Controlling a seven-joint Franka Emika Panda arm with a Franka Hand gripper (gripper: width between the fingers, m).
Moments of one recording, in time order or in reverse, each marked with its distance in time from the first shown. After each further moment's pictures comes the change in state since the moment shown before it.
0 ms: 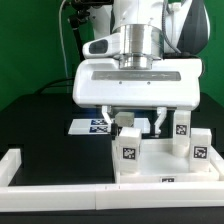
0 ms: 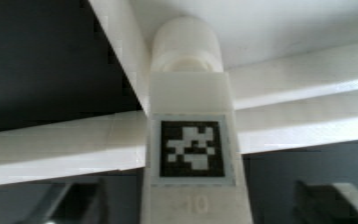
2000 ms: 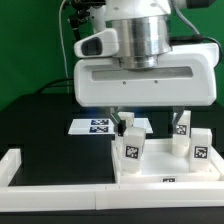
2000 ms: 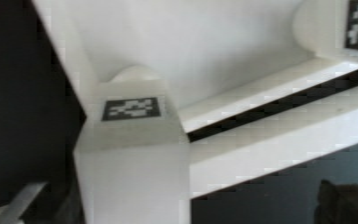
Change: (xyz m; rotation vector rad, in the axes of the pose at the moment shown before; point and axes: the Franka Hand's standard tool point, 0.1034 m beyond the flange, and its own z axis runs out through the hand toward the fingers) arm 0.024 -0.019 0.000 0.050 -0.519 0.118
